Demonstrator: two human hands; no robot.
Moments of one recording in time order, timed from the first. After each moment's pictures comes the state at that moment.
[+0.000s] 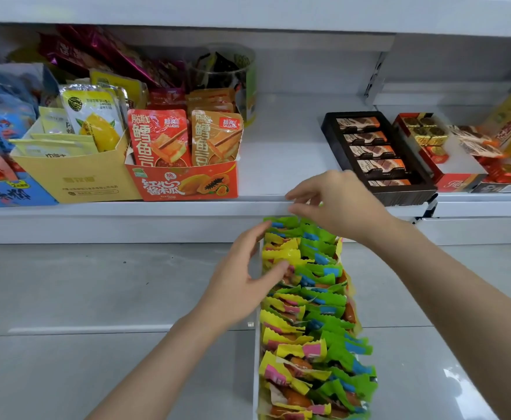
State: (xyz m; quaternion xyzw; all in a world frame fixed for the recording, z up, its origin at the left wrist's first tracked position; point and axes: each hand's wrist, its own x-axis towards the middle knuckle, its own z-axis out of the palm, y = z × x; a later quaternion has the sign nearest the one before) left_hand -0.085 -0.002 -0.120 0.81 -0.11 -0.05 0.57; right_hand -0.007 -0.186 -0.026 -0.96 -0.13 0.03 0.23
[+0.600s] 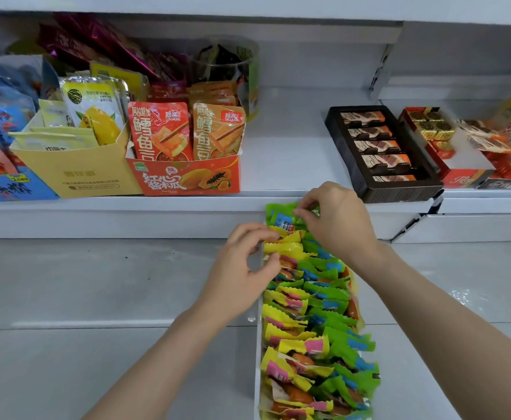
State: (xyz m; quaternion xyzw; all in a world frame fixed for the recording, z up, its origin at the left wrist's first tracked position) left_hand -0.083 -0.001 -0.114 0.84 -0.11 0.01 0.54; right_hand -0.018 -0.180 -0.073 -0.97 -0.05 -0.08 0.22
